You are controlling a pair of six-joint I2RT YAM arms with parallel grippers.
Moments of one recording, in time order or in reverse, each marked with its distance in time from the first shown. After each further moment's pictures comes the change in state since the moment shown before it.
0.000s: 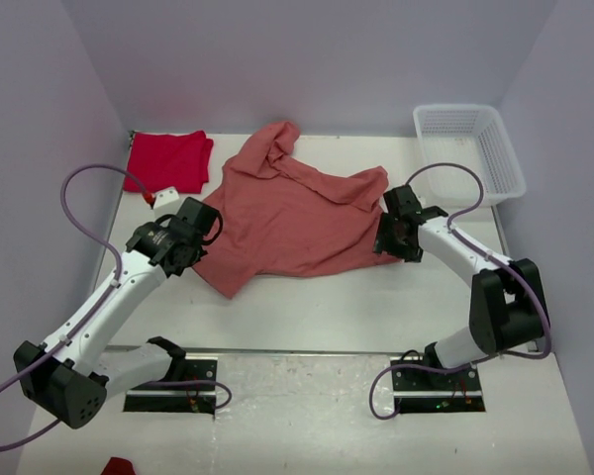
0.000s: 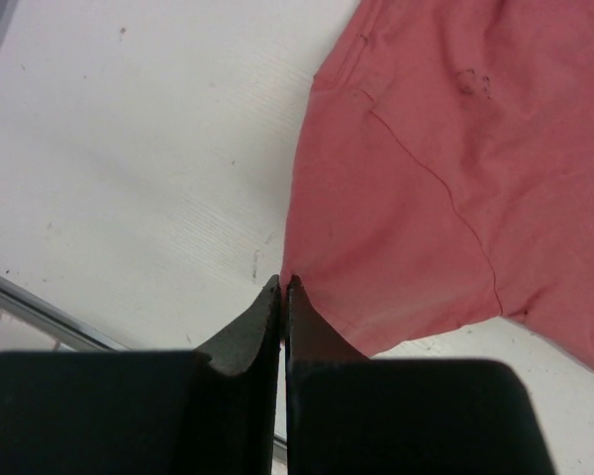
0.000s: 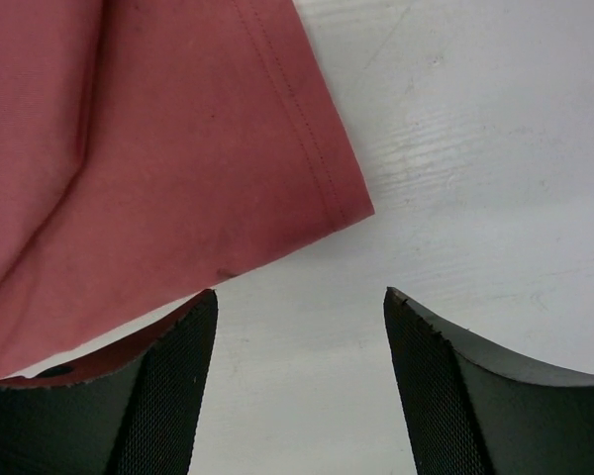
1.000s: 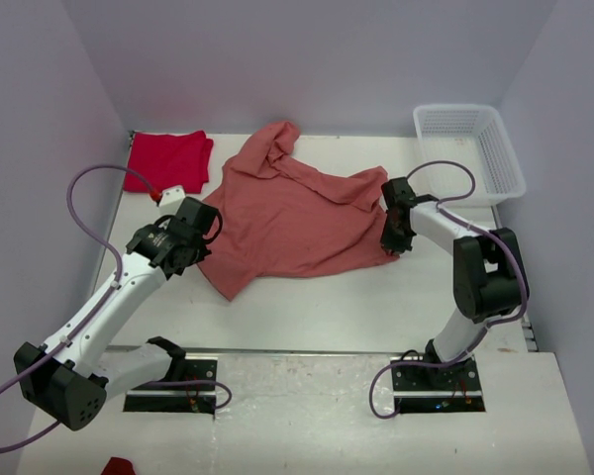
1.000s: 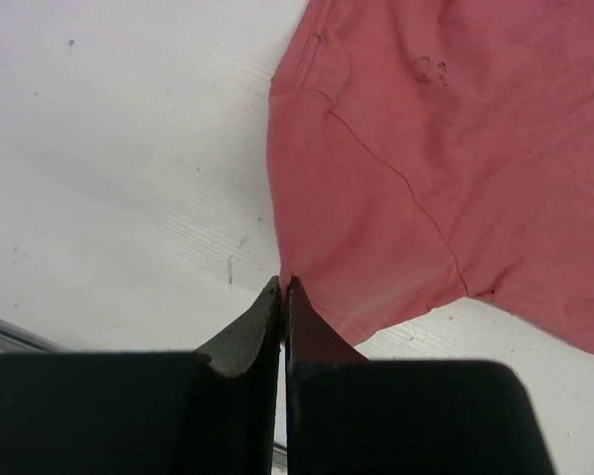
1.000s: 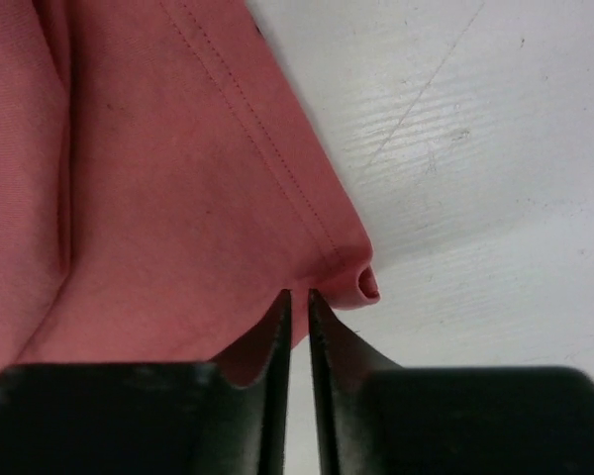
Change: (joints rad) left arm 0.006 -0.009 -0.030 0.095 0.071 0.090; right arm -0.054 0.220 0.100 0.028 -0.026 0.023
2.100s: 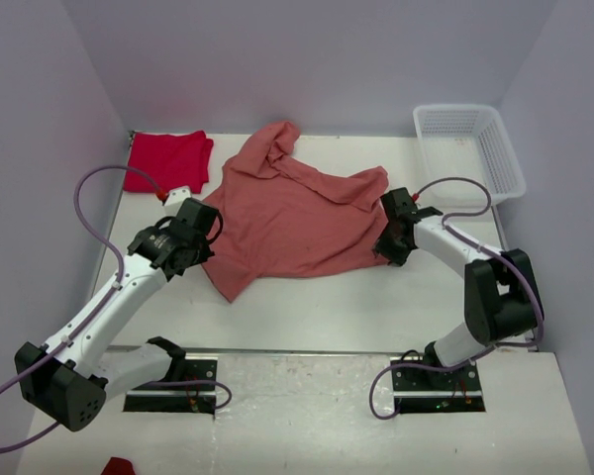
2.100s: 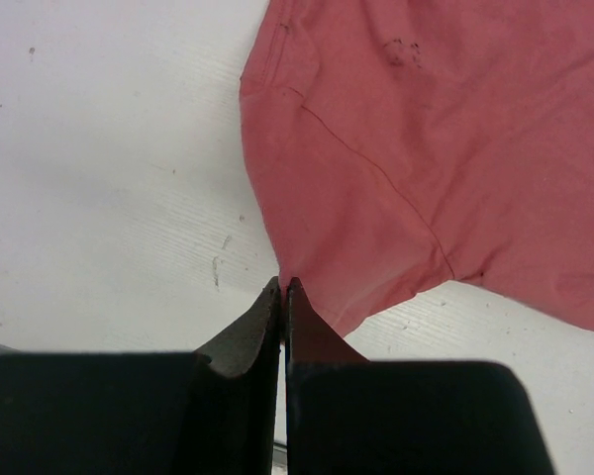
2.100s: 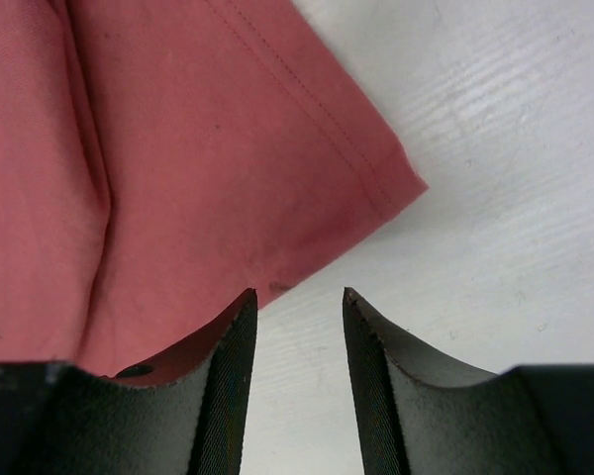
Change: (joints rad) left arm 0.000 -0.004 -0.025 0.052 0.058 0.058; right arm 0.050 -0.127 -0.096 -0.016 -0.023 0.291
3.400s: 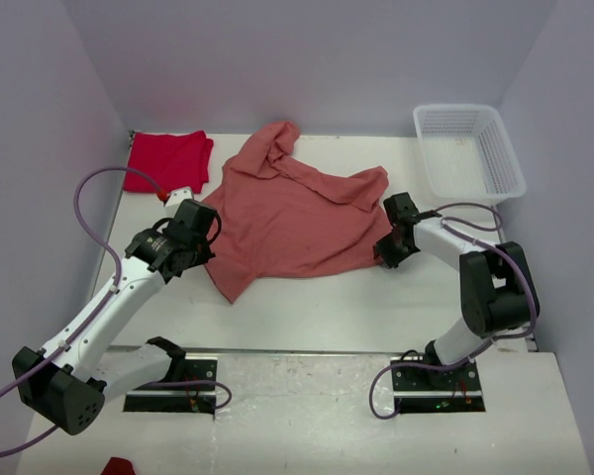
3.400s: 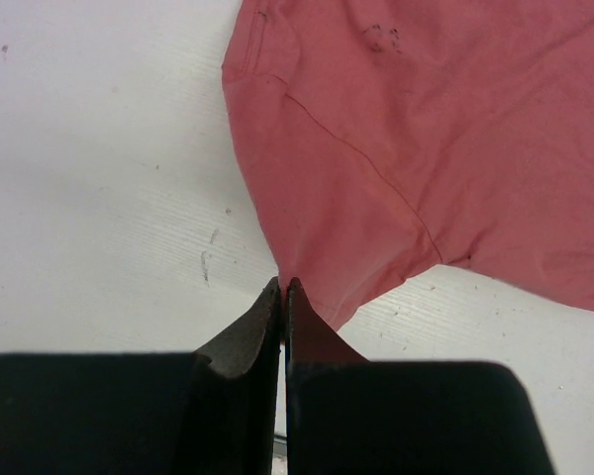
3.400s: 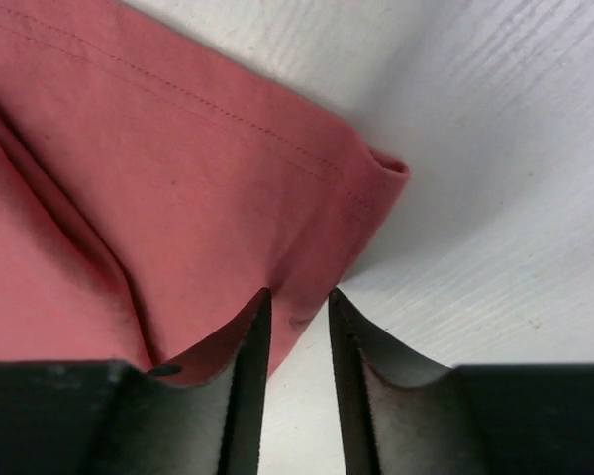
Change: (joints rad) left arm 0.000 -0.023 -0.007 0.009 0.047 0.024; right arm -0.039 0.006 -0.089 0.078 -0.044 0.416
